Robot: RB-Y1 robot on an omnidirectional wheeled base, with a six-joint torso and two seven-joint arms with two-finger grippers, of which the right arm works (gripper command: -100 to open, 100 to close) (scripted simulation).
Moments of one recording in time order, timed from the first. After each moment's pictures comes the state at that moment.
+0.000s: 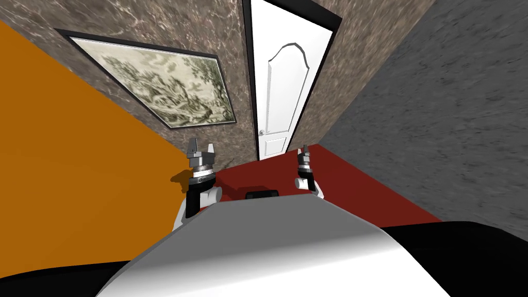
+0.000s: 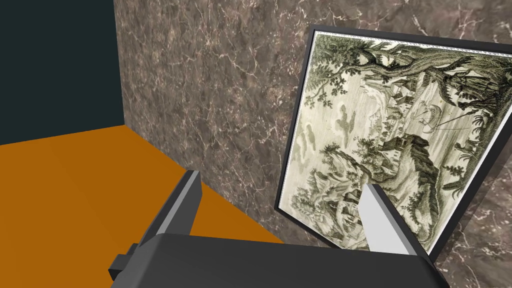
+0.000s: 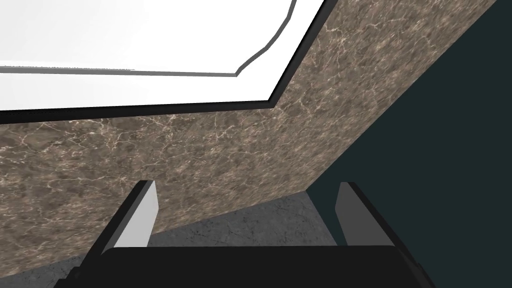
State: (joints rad) arm 0.30 -0.12 -0.09 -1.75 -0.12 -0.61 0.08
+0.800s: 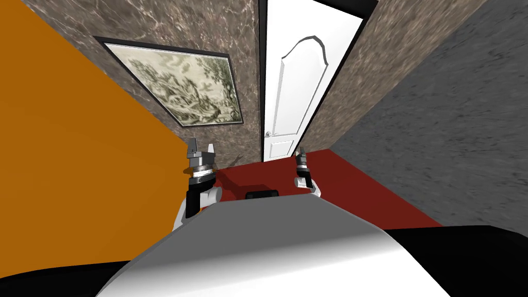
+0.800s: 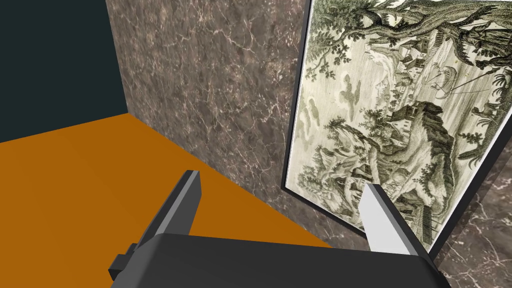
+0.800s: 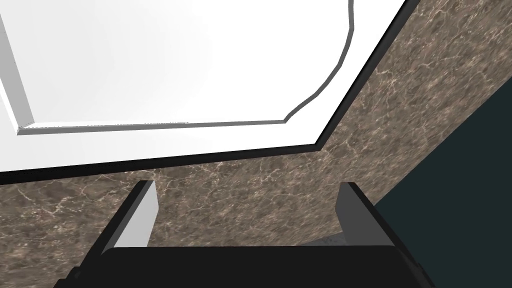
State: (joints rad) arm 0.21 -0.16 -0.11 -1.54 -0.13 -0.62 0.06
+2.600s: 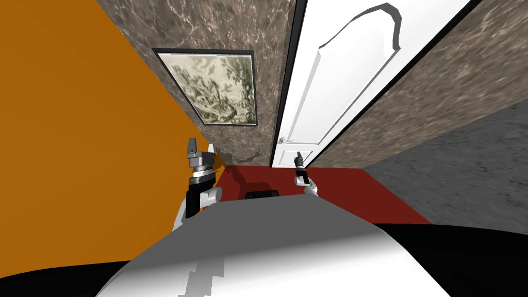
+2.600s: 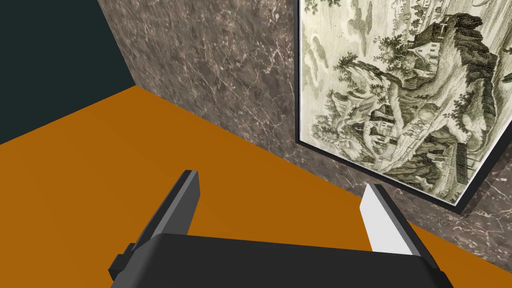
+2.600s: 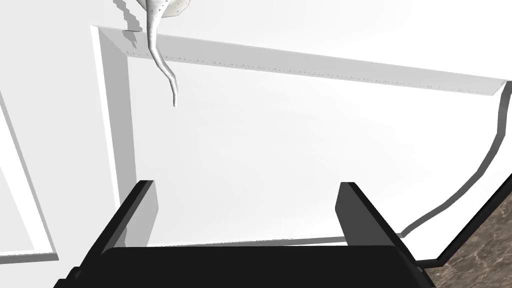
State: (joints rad) arm 0.00 -0.23 -0.14 -1.04 -0.15 -0.65 0.01
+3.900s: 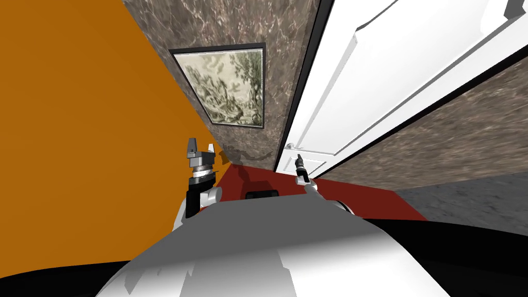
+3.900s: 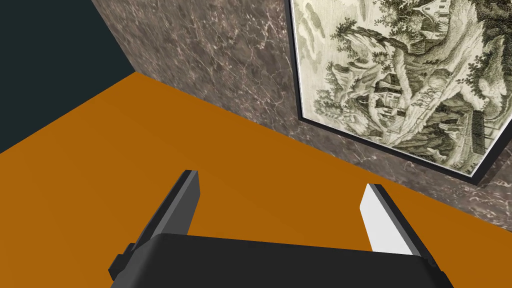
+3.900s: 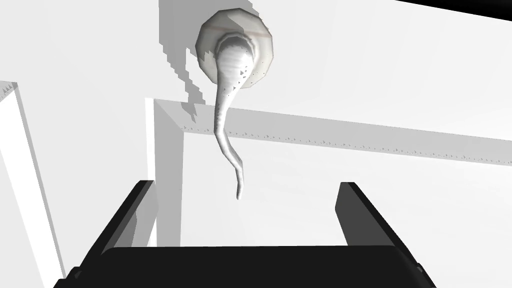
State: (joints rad) arm -0.14 -0.28 -0.16 -0.73 -0.16 -0.66 -0.02
